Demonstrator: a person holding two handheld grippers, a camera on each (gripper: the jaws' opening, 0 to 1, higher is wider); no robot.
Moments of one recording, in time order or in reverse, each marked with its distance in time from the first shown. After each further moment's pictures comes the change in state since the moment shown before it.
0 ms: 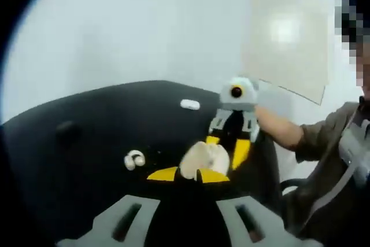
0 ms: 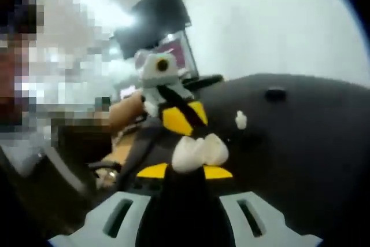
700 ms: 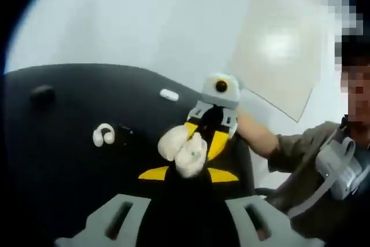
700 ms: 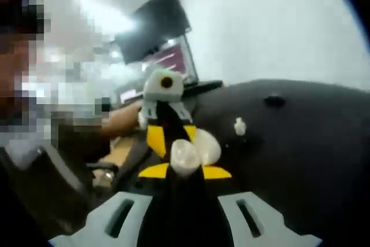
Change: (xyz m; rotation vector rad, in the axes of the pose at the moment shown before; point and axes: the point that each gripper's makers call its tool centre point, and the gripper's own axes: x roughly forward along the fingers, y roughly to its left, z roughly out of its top) left arm 0.009 -0.028 -0.017 -0.196 -0.004 -0.205; right arm 0.001 0.009 0.001 -0.216 -0.025 -0.033
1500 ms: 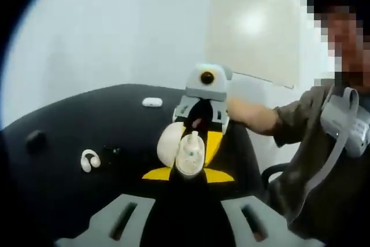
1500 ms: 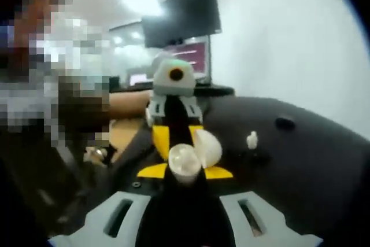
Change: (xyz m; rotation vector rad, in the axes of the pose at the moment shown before) left arm 0.006 -0.012 -0.002 0.302 0.011 -0.006; right arm 0.002 0.003 0.000 -0.168 0.023 0.031
